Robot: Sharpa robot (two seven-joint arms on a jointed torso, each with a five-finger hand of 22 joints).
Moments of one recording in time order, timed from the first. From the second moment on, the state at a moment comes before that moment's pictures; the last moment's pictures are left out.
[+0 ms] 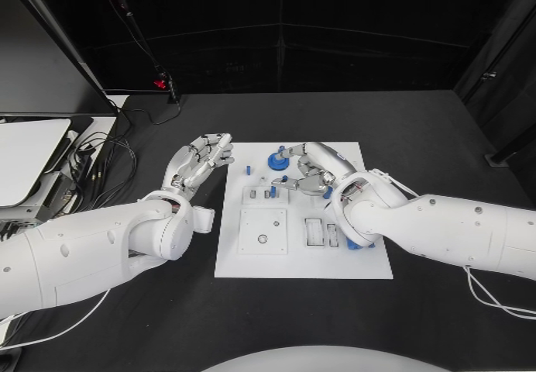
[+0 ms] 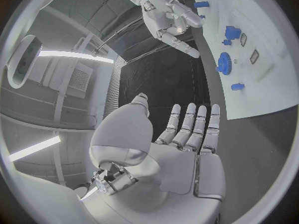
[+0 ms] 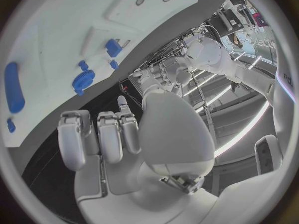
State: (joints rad) left arm 1.23 -0.74 -0.23 1.48 -0.02 -0.53 0.68; left_hand 1.12 0.09 -0.11 0.29 0.27 0.29 0.14 0.71 0.07 0.35 0.26 0.71 0.06 0.21 0.25 0.83 0.07 0.09 0.43 0.29 0.31 0.33; right arm 1.17 -0.77 -0.06 1.60 -1.29 -0.69 -0.13; right_hand 1.37 -0.13 0.06 0.29 0.09 0.81 0.15 0.07 0.07 1.46 0.08 1.57 1.31 1.47 0.01 1.57 1.31 0.01 1.47 0.12 1.55 1.31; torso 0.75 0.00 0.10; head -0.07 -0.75
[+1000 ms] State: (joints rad) left arm 1.44 -0.79 -0.24 1.49 -0.72 -0.40 0.28; left_hand 1.09 0.04 -0.22 0.29 0.28 0.50 0.16 0.66 0.08 1.47 0.13 1.57 1.31 1.47 0.08 1.57 1.31 0.02 1.45 0.19 1.54 1.31; right arm 1.22 -1.03 -0.06 1.73 -0.25 -0.53 0.41; right_hand 1.16 0.09 -0.18 0.29 0.20 0.78 0.17 0.12 0.07 1.09 0.08 1.16 1.18 1.27 0.03 1.30 1.28 0.17 0.88 0.14 0.78 1.14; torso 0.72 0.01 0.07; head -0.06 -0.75
